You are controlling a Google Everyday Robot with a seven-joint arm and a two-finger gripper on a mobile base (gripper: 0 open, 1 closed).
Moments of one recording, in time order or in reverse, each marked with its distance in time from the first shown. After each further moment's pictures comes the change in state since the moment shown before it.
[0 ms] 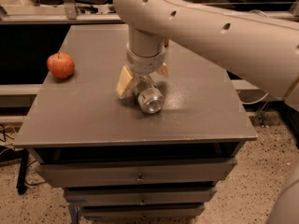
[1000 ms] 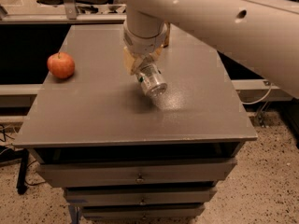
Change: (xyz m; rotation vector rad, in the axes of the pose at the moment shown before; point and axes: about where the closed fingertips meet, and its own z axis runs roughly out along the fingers) arm -0.033 -0.011 -0.054 0.089 -0.165 -0.074
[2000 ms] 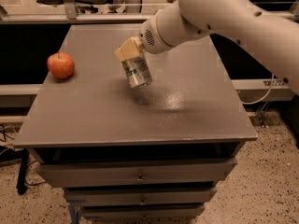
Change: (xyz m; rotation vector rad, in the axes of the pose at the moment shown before) arm -0.036 0.010 -0.018 -0.388 -0.490 -0.068
